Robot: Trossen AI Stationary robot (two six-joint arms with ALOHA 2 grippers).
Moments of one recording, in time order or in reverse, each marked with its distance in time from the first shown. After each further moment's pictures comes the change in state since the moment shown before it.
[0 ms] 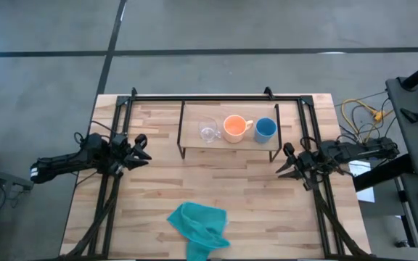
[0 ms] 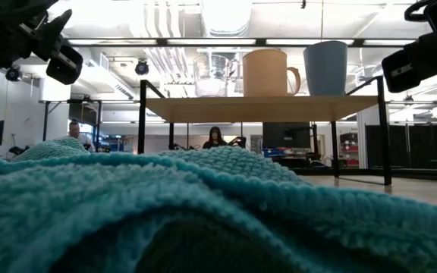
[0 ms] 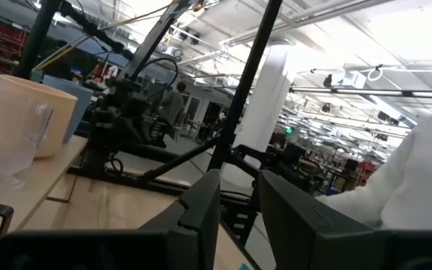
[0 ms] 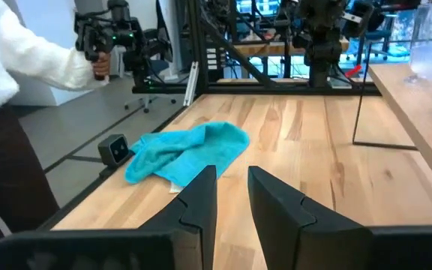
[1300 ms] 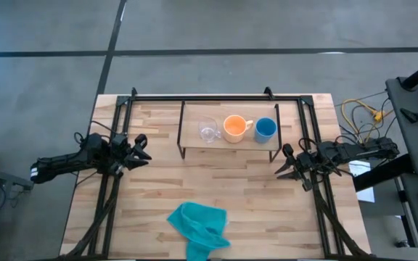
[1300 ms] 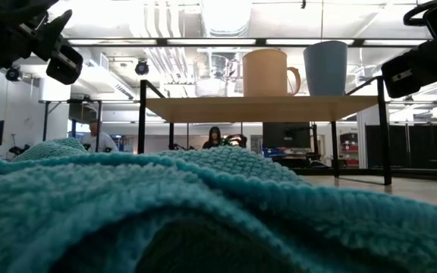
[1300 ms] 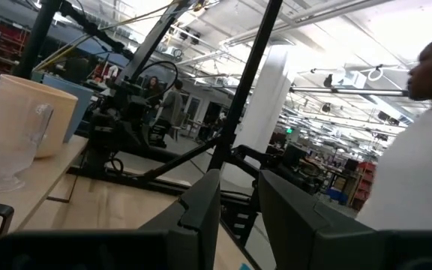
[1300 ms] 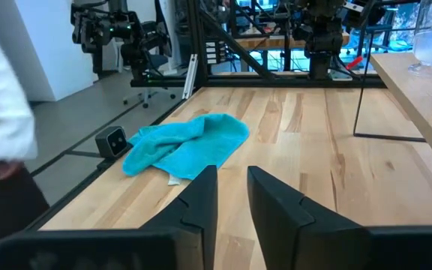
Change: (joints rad) left arm 0.000 0.002 -0.003 0.000 0.000 0.000; right arm 0.000 0.000 -0.026 0.007 0.002 0.000
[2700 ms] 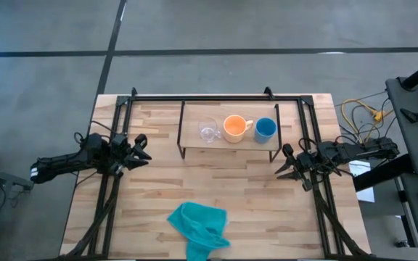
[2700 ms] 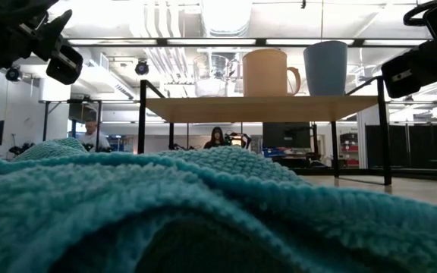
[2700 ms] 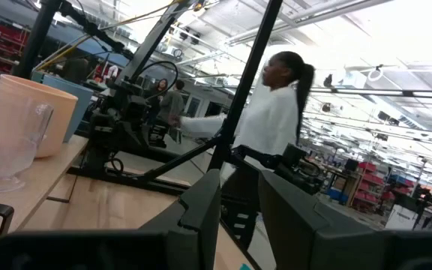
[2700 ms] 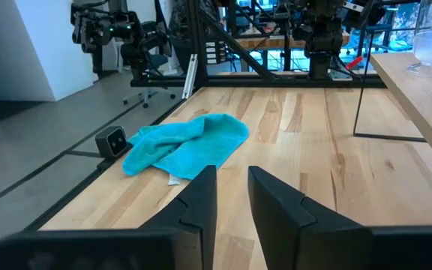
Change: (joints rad) left arm 0.000 0.000 0.000 0.000 0.000 0.000; right arm 0.000 0.000 0.000 0.000 0.000 0.000
